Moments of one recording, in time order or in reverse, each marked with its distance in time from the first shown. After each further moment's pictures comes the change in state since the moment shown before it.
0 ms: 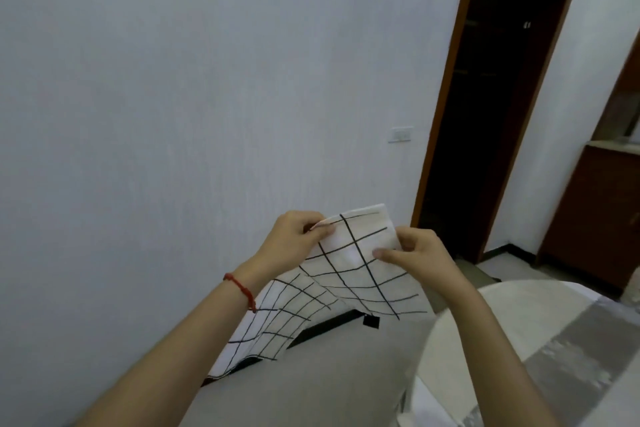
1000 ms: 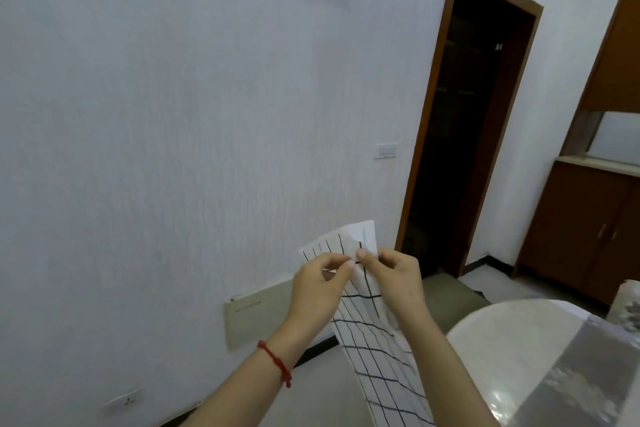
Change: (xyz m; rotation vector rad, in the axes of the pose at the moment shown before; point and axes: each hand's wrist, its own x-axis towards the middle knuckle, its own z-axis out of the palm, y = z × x) left_hand 0.023 -0.025 0.055 -0.358 0.175 -0.231; right_hand 0.057 0.014 0.056 0.290 0.324 0.013
